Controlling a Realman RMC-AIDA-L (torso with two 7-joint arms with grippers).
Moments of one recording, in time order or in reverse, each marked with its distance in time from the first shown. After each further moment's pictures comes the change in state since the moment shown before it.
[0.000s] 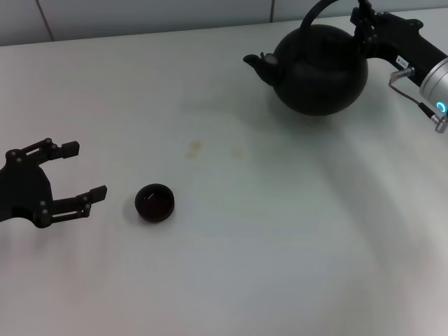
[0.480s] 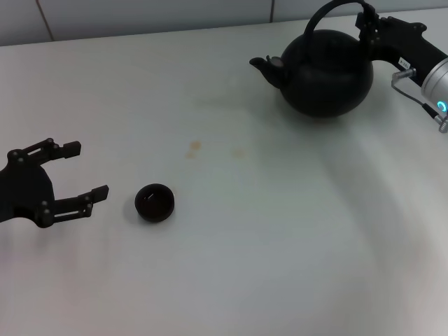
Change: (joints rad) left arm 0.000 -0.005 -0.002 0.000 0.000 -0.002 0.000; right arm 0.012 -0.002 -0.001 -0.007 -0.004 0.087 -0.011
